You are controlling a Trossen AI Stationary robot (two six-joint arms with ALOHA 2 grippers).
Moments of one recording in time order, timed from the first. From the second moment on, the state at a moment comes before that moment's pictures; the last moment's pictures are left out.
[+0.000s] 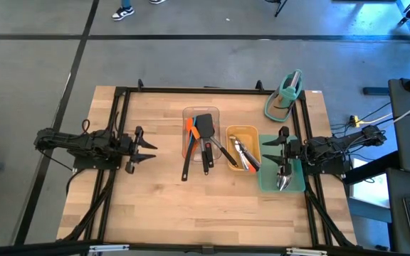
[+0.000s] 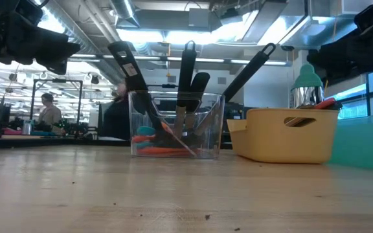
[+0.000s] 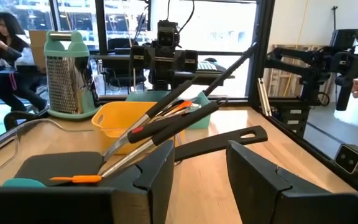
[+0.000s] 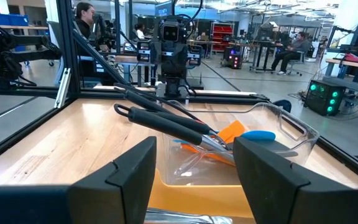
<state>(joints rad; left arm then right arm) -0.12 0.00 0.01 0.02 -0.05 -0.04 0.34 0.07 0.01 0.06 0.35 -0.04</state>
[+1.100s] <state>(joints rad) -0.12 0.00 0.01 0.03 -0.07 -0.17 0.34 0.07 0.01 0.06 0.36 -0.04</state>
